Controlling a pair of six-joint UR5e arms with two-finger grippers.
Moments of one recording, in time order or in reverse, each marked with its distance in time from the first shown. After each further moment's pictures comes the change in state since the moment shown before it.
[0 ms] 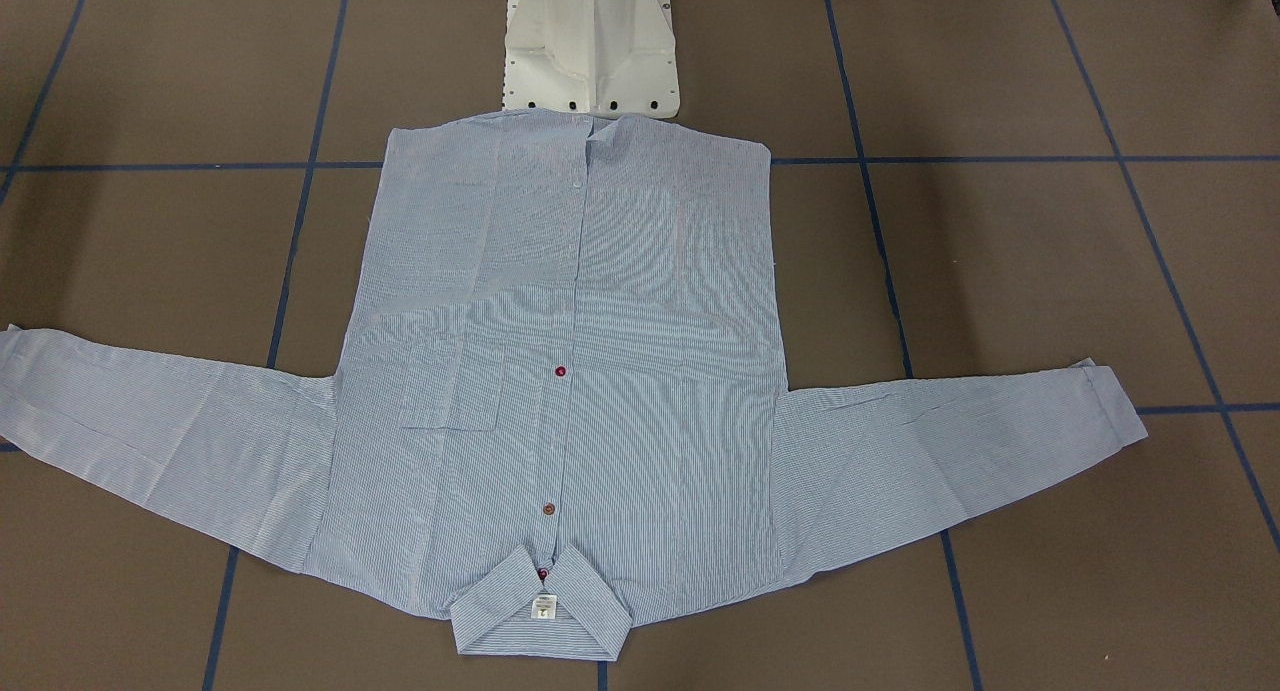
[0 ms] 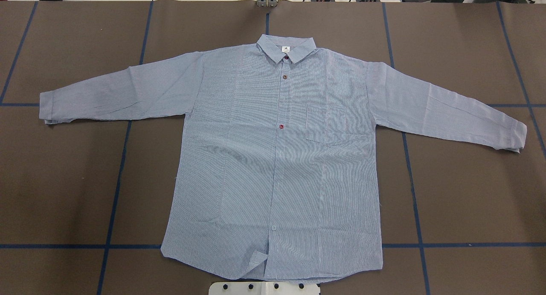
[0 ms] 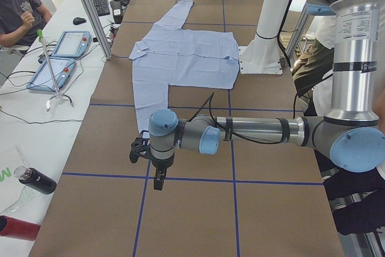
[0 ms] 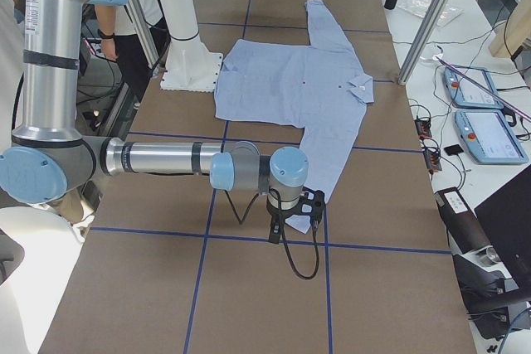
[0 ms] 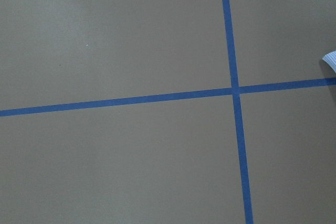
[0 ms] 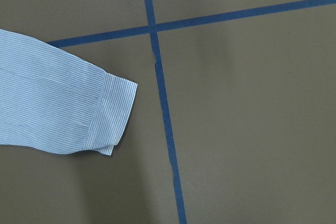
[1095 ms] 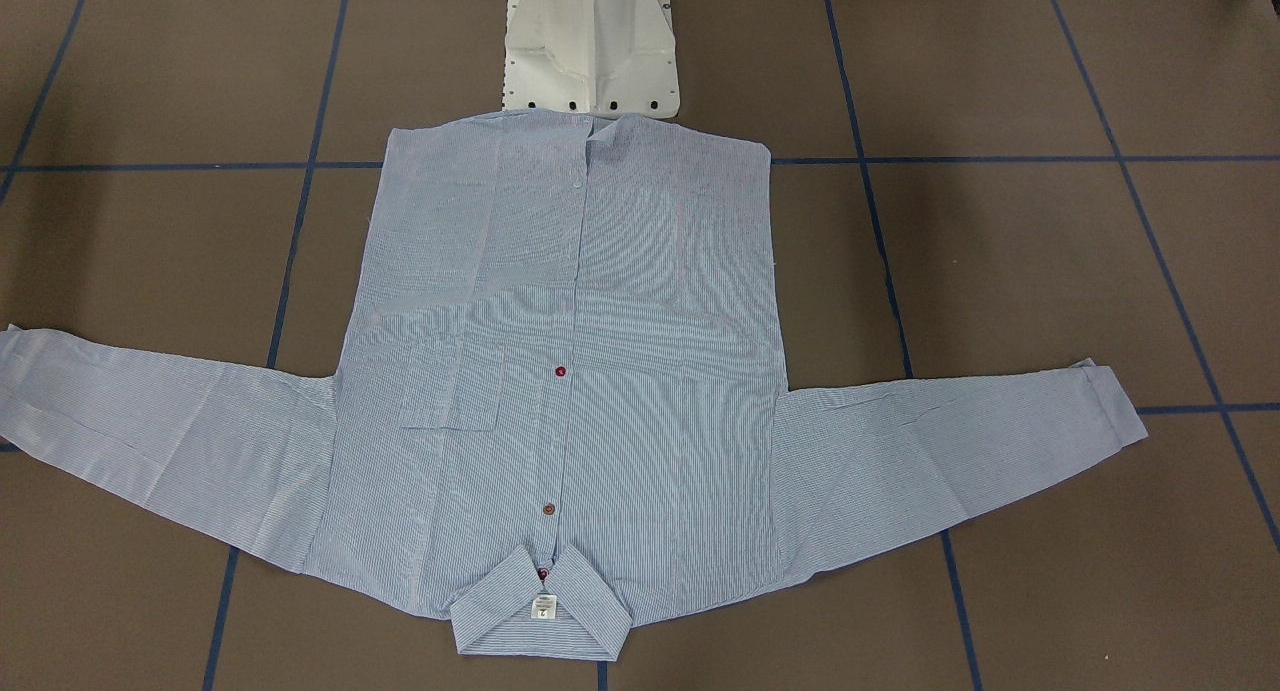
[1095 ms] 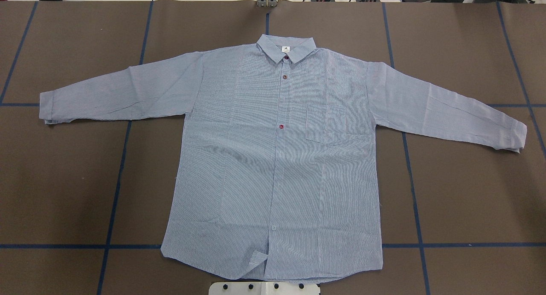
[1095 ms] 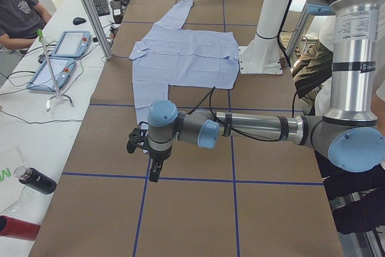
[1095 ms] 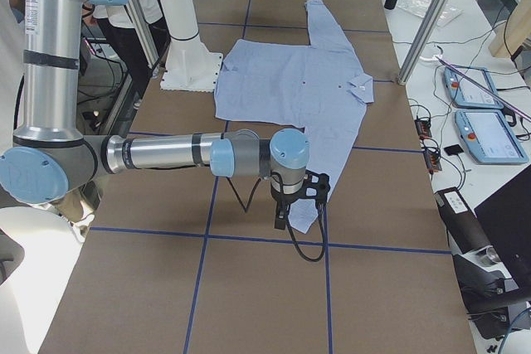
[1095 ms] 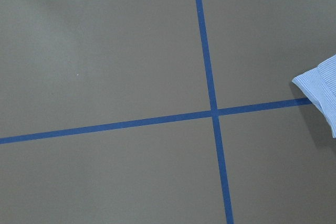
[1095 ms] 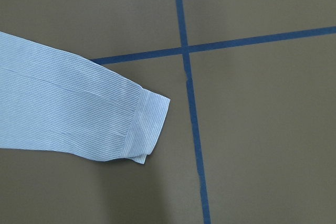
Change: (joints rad) left arm 0.005 -0.042 -0.047 -0.064 -0.003 -0.005; right arm -0.017 0.033 0.033 0.019 0.046 0.019
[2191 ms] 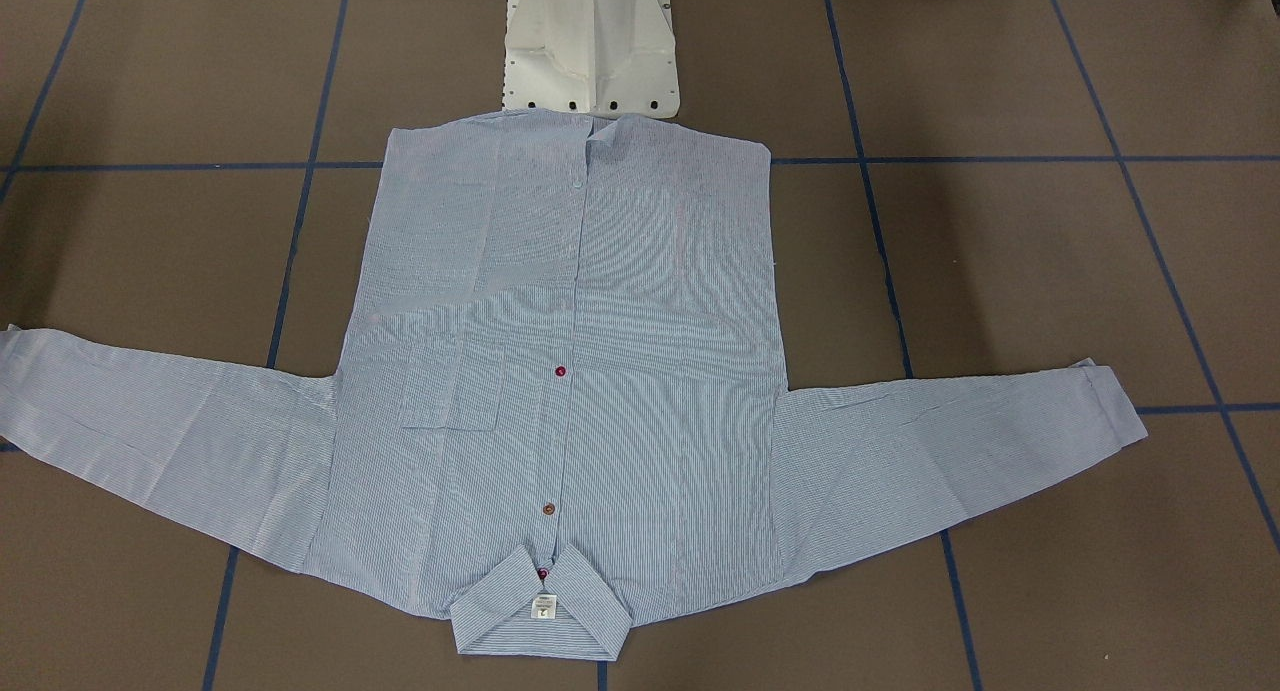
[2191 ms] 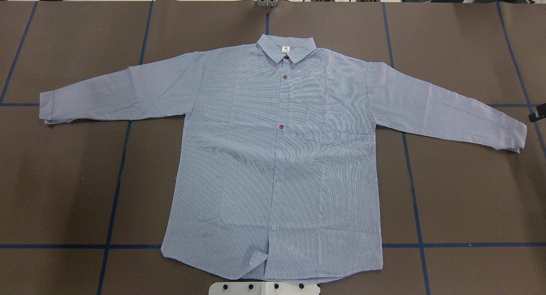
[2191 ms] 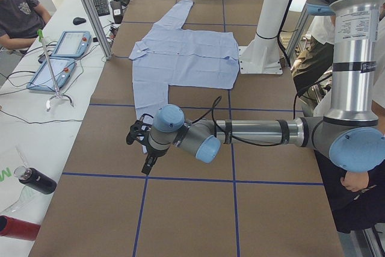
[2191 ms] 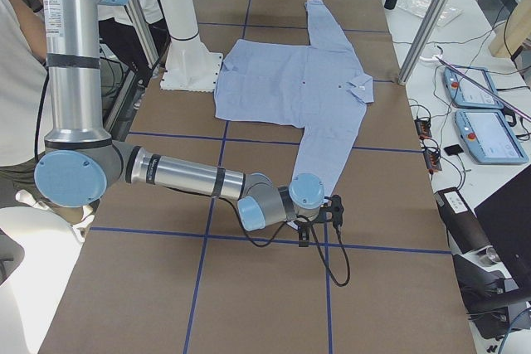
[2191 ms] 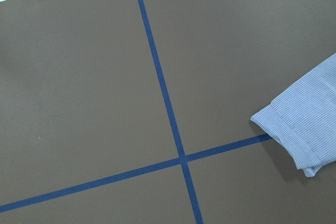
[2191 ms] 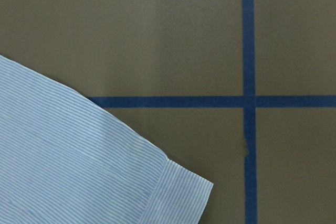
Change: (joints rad) left arm 0.002 0.041 0.085 -0.296 -0.097 -0.052; right arm -0.212 0.119 -0.445 0.620 -0.025 0.260
